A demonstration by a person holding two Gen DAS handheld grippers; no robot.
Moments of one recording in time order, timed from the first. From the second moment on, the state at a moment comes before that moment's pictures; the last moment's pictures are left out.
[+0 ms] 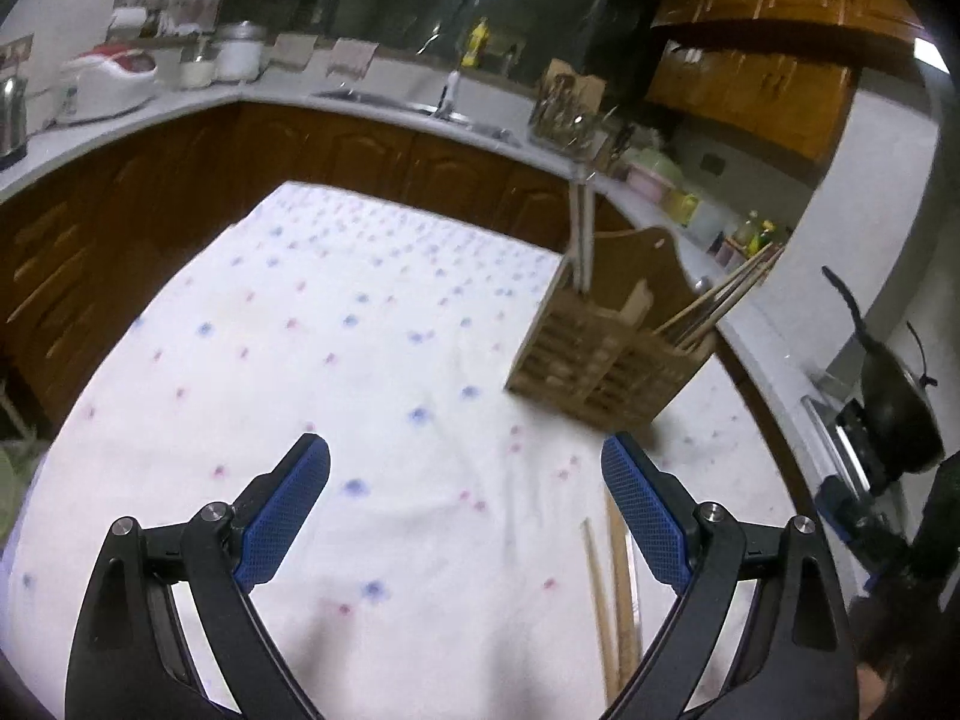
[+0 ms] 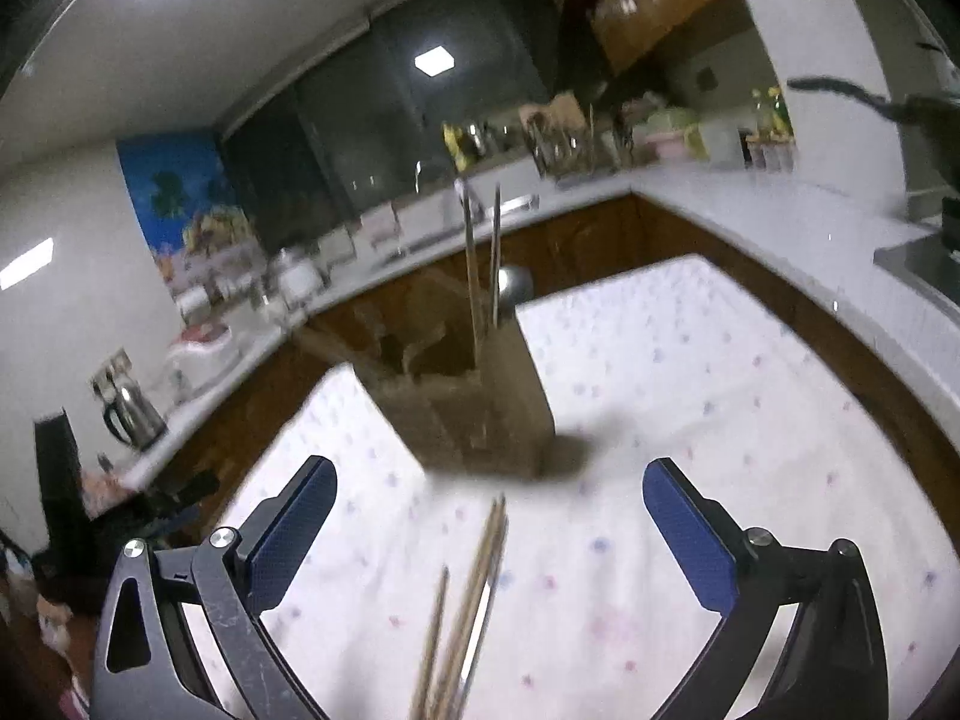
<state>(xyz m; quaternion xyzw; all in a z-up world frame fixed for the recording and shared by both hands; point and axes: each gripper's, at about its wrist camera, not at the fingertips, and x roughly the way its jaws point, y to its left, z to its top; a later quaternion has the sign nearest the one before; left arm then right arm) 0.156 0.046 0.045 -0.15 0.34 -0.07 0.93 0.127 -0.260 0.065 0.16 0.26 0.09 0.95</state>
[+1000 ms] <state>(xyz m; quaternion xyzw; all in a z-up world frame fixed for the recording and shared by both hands) 0.185 -0.059 -0.023 -0.02 0.47 -0.13 0.87 0.116 -0.291 -0.023 0.14 0.42 0.05 0.90</state>
